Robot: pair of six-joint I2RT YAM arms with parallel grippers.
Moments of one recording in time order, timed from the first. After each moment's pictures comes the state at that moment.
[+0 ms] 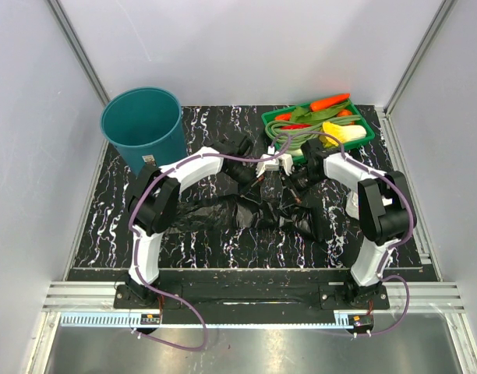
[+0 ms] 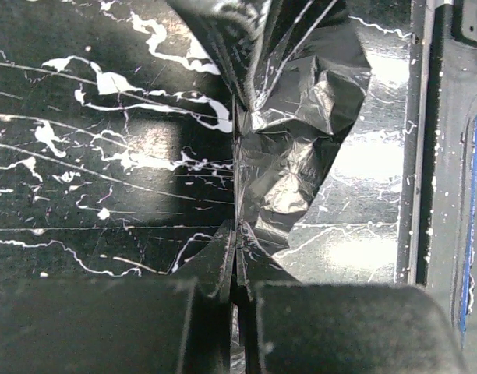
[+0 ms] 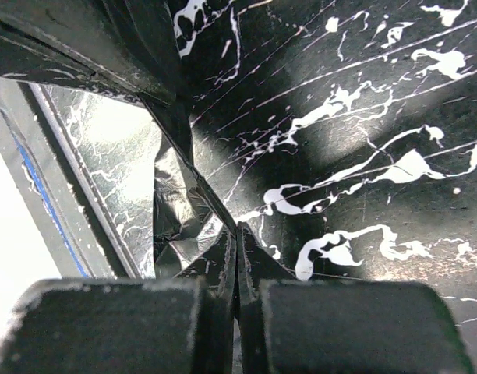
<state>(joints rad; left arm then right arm) -0.61 2.05 1.59 -0.74 0.85 0.59 0.29 1.83 1.22 -0.75 -0.76 -0.44</state>
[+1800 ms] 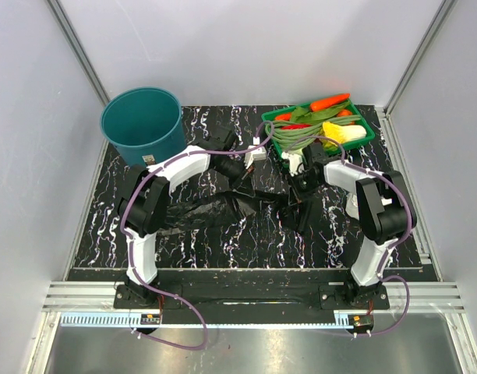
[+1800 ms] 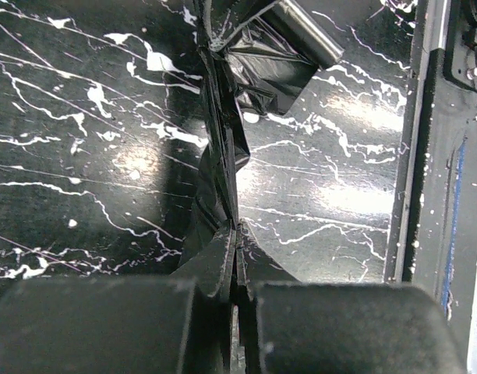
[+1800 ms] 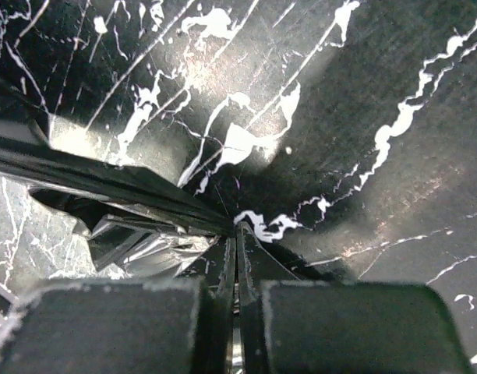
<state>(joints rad) -0.52 1.98 1.50 -0.63 0.87 0.46 0.27 1.82 1.09 -0.48 -0.44 -0.20</state>
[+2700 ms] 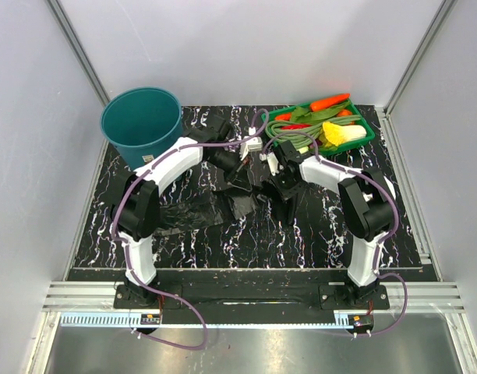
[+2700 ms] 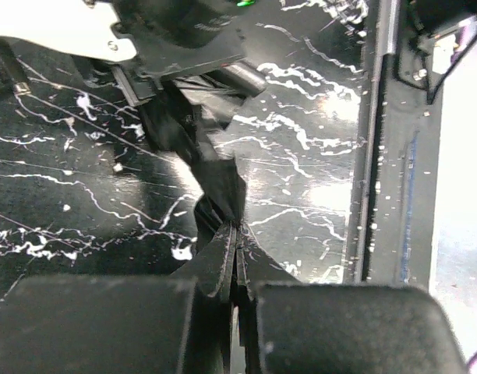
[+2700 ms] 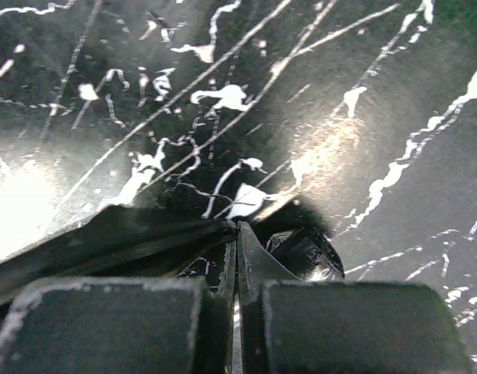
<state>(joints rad) -0.50 1.92 1.59 -0.80 0.91 0.50 0.48 1.92 1.26 -0.57 -0.09 -0.13</state>
